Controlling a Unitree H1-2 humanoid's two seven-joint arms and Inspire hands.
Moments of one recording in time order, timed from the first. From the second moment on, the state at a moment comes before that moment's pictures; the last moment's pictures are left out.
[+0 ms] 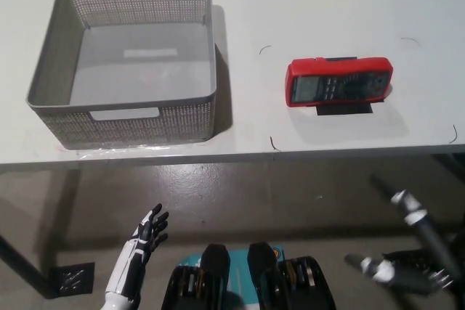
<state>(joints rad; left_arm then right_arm) 0.01 0.07 -0.06 0.17 0.03 -0.20 -0.06 0.02 -0.36 0.10 -0.35 -0.19 -0.07 0.16</state>
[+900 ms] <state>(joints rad) 0.01 0.08 -0.06 0.18 0.03 -0.22 -0.07 -0.92 -0.57 0.41 0.24 -0.37 0.32 0.53</state>
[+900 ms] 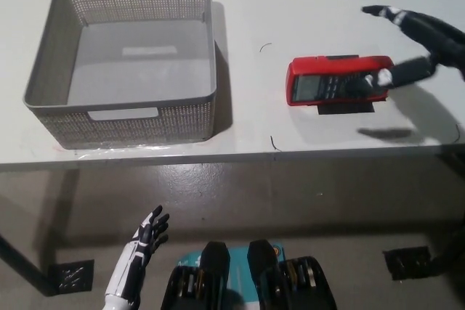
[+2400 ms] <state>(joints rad) 0.01 0.08 -0.06 0.19 0.04 -0.24 -0.08 -1.41 -0.23 0.73 1.37 -0.56 0.16 0.61</state>
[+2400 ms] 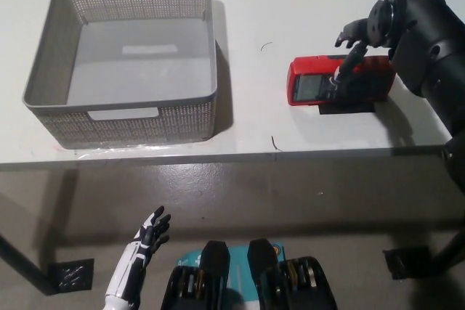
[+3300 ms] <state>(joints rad) -0.02 0.09 -0.09 0.21 0.05 -0.26 -0.10 -1.30 -0.20 0.66 1.43 -0.58 0.09 0.30</state>
